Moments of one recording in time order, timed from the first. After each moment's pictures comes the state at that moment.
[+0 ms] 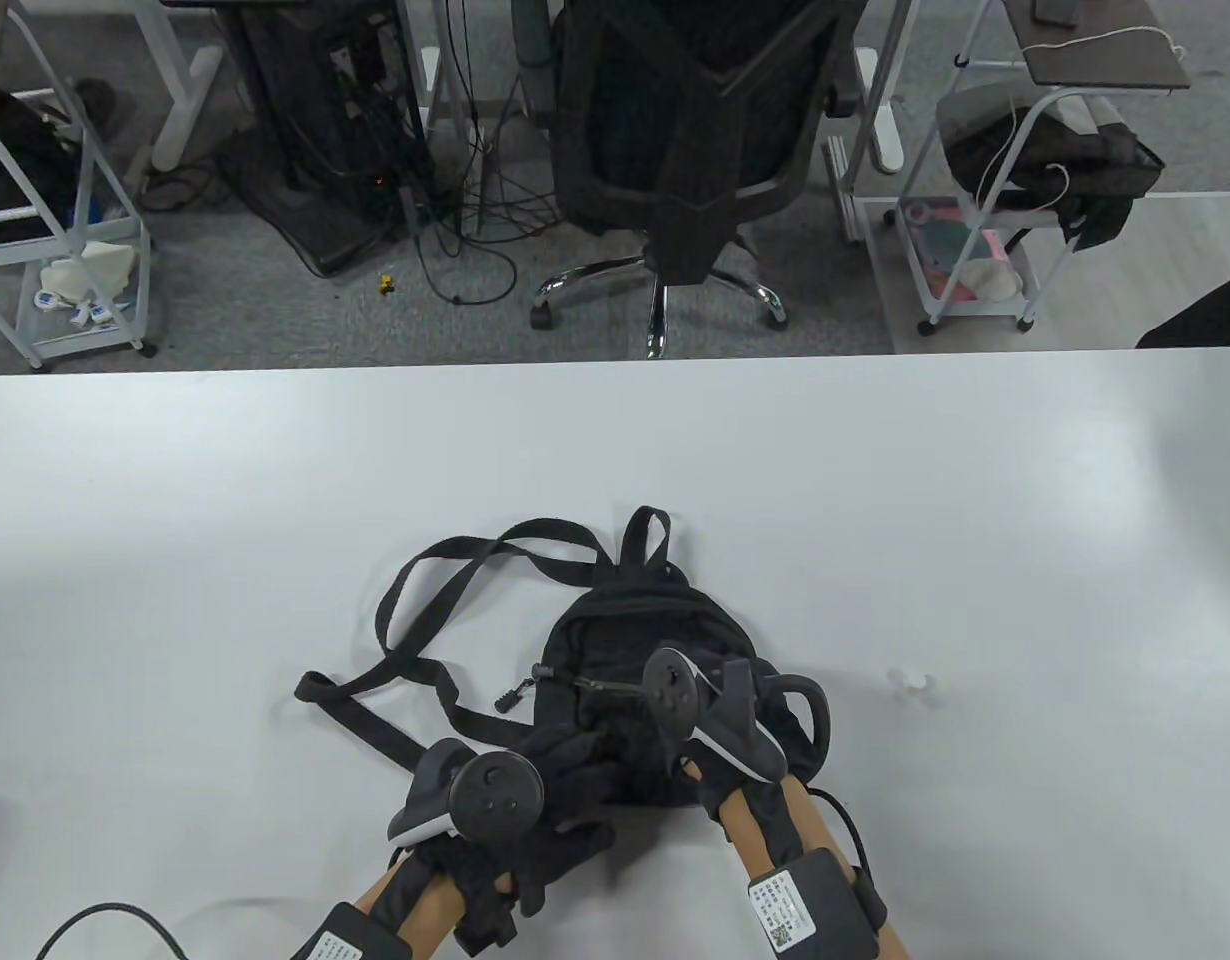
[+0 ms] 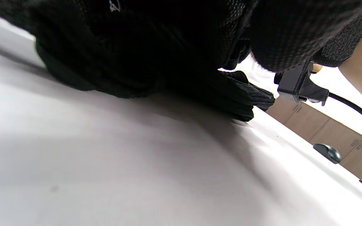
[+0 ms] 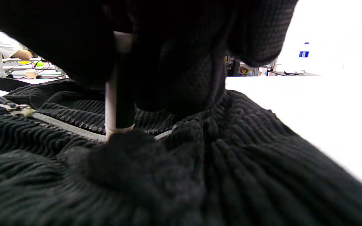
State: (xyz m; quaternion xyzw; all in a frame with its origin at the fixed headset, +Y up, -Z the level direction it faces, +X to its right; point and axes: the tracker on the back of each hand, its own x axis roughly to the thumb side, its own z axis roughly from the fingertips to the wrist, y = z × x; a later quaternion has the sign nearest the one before) left_hand -0.131 -0.768 -0.183 -0.13 -0.35 0.25 0.89; right_hand 0.065 -0.722 -0.241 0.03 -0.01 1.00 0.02
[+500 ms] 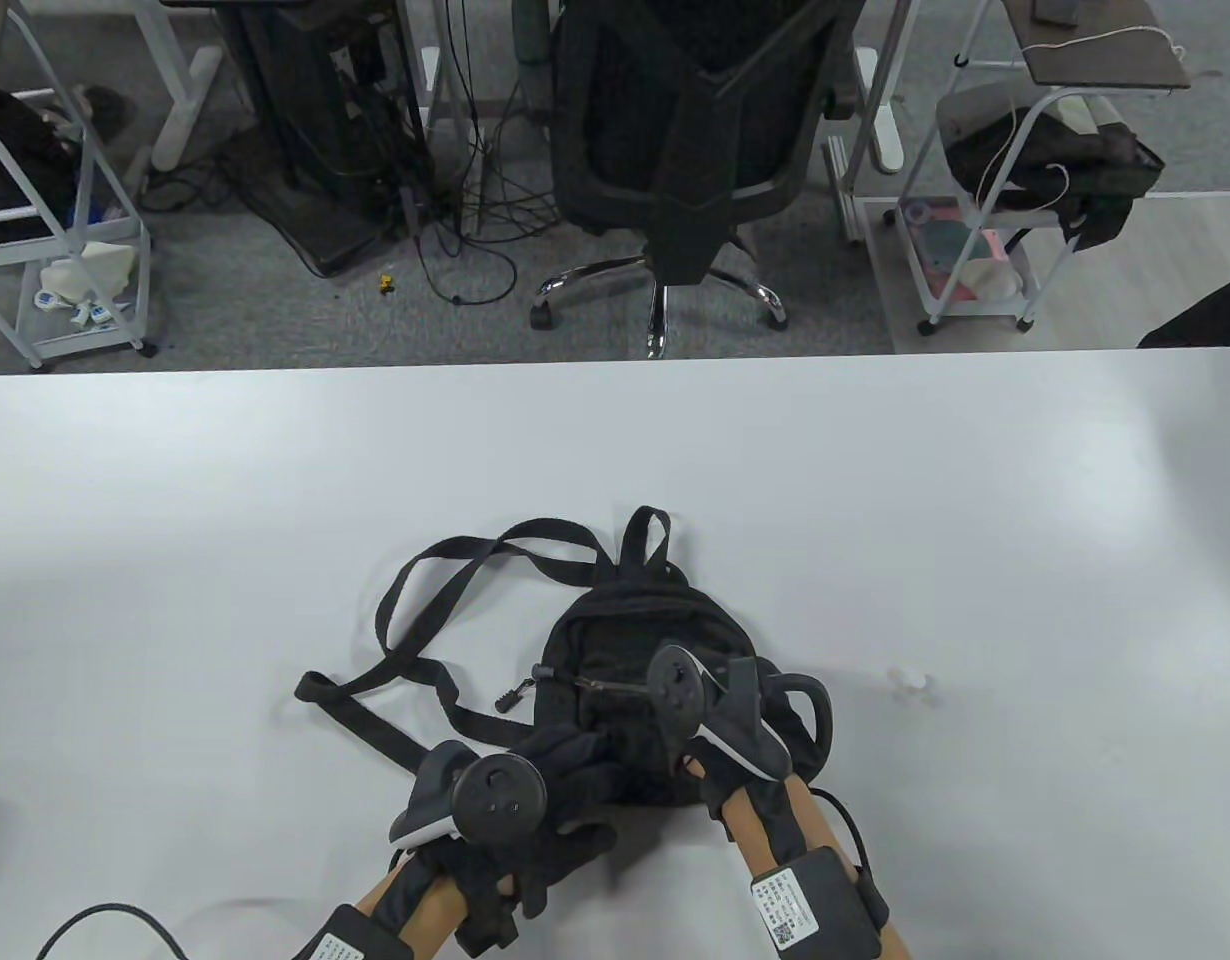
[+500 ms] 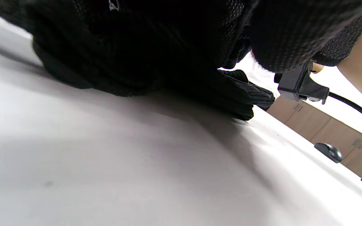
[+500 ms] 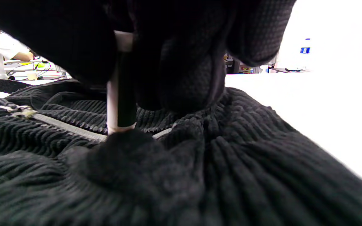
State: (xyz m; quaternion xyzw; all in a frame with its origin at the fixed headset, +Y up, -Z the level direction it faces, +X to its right) left_hand -0.129 -0.768 -0.182 -0.13 -0.35 0.25 0.90; right_hand 0.067 -0.723 -0.242 0.04 -0.01 1.00 0.03
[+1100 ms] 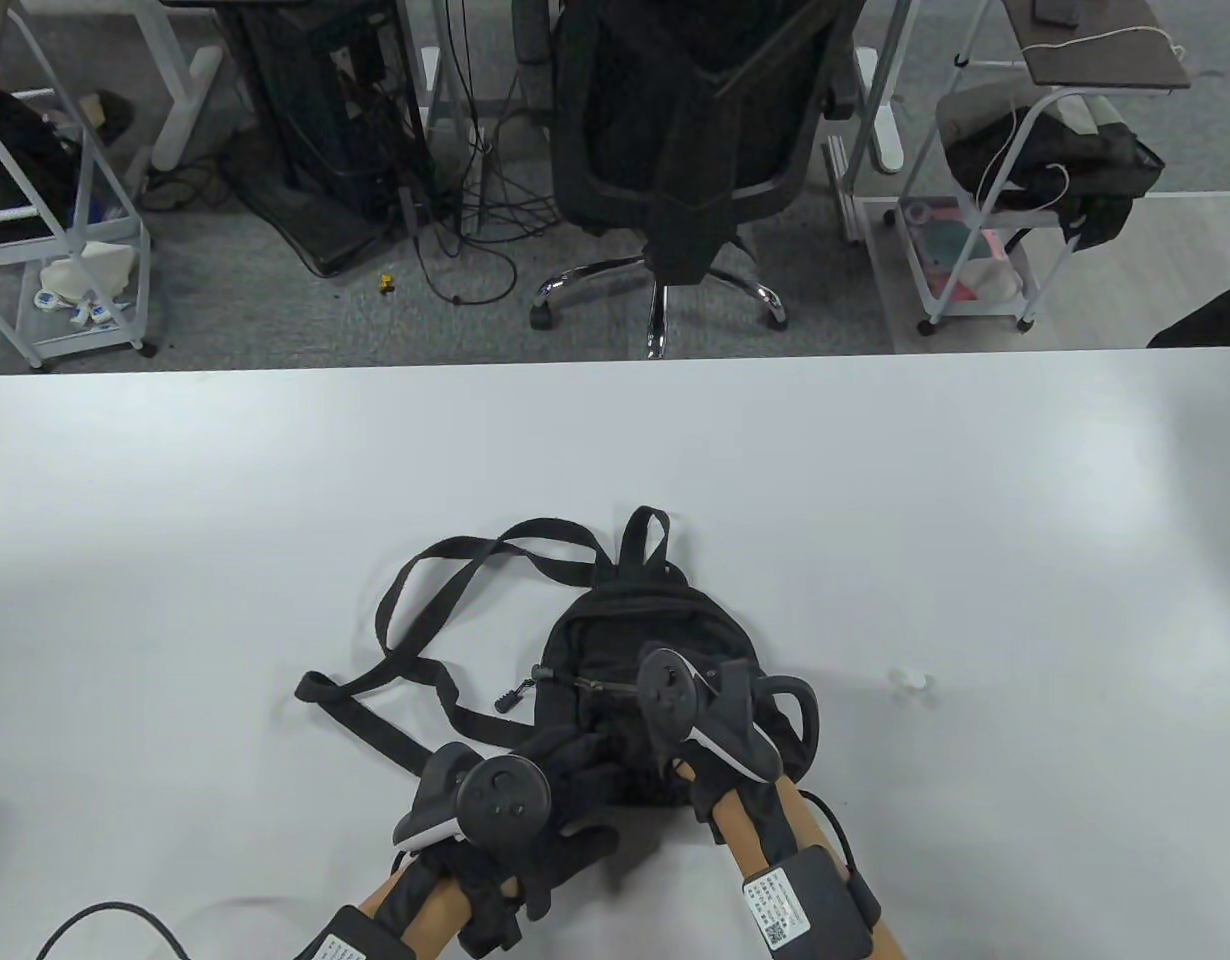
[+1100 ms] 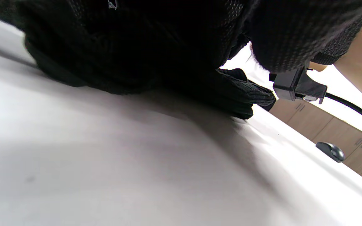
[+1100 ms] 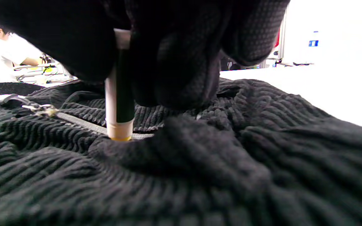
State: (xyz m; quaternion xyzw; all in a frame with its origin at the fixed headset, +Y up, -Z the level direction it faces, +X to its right) left_hand -0.127 -0.768 -0.181 -0.13 -0.34 0.25 0.90; right_hand 0.059 -0.726 -0.241 0.05 -0.01 1.00 0.05
